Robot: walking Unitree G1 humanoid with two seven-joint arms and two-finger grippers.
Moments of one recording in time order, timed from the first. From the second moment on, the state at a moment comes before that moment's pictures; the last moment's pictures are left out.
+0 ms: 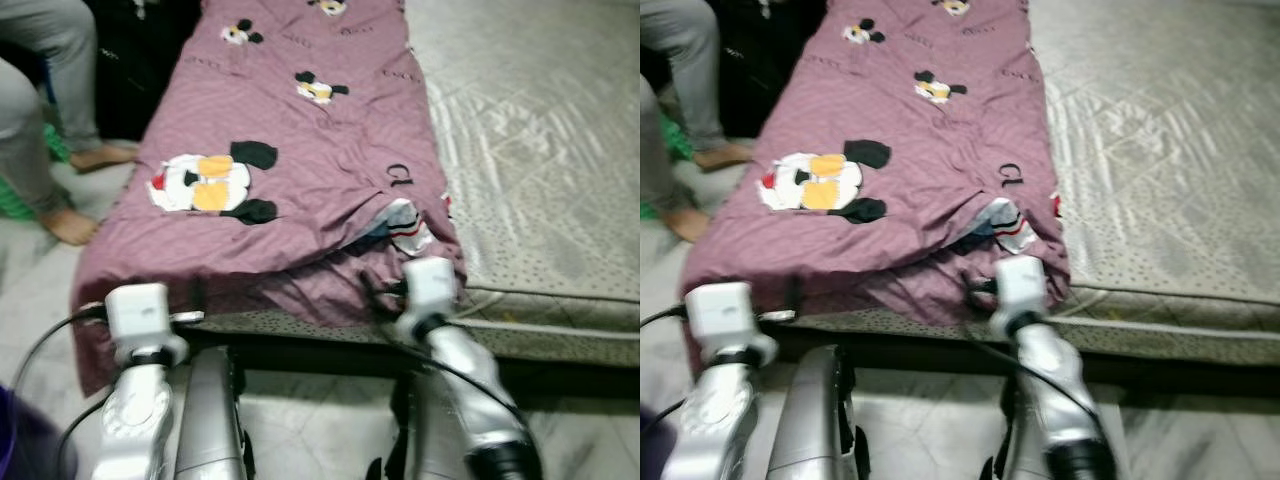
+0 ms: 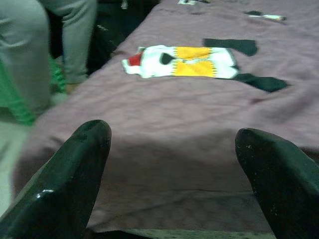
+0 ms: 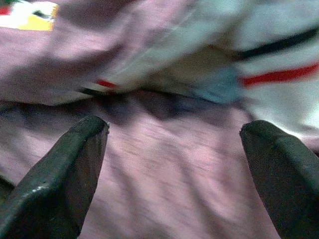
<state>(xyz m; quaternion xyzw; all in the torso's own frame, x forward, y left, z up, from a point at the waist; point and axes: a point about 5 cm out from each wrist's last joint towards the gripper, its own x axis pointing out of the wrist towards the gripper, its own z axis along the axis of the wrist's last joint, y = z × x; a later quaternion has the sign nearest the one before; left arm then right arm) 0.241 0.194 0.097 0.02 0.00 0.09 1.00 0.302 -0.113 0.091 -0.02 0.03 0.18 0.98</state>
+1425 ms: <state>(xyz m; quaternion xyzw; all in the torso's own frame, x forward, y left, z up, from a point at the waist) 0.212 0.204 0.106 0.04 0.02 0.11 0.99 0.379 -0.094 0.137 -0.07 -0.02 0.05 1.00</state>
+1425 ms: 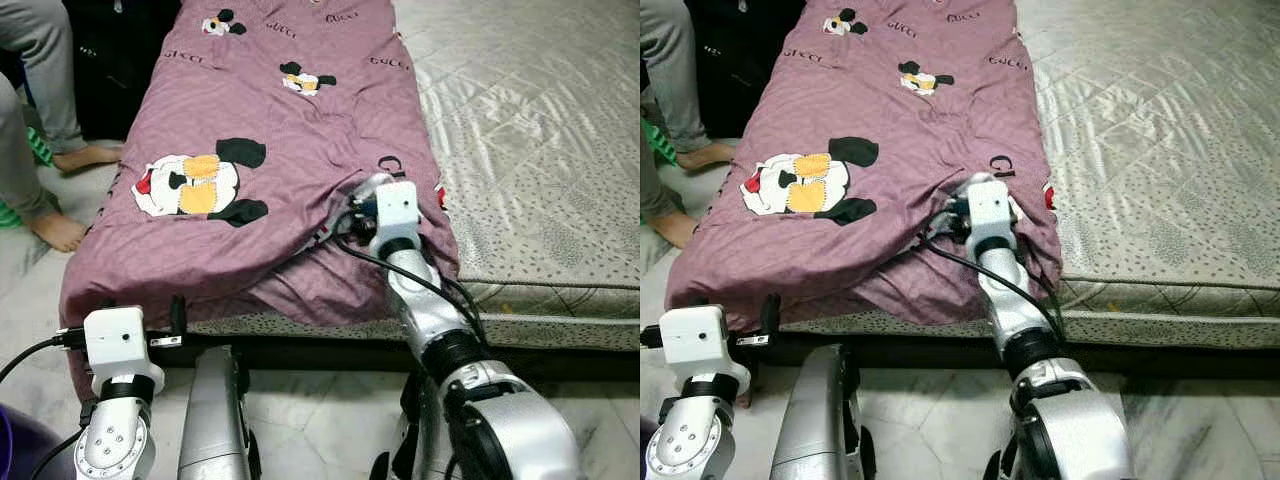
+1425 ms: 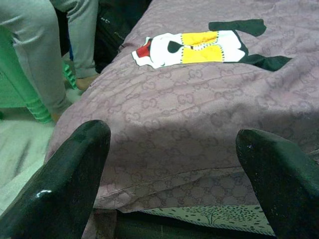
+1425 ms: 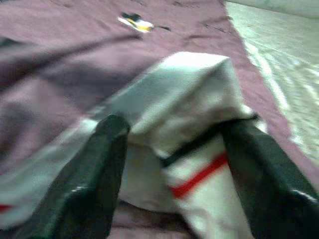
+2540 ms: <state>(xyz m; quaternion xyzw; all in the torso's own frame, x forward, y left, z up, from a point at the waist) 0.228 0.201 0.109 0.03 0.01 0.11 0.99 0.356 -0.227 0.109 -0.14 0.02 -0.18 0.97</state>
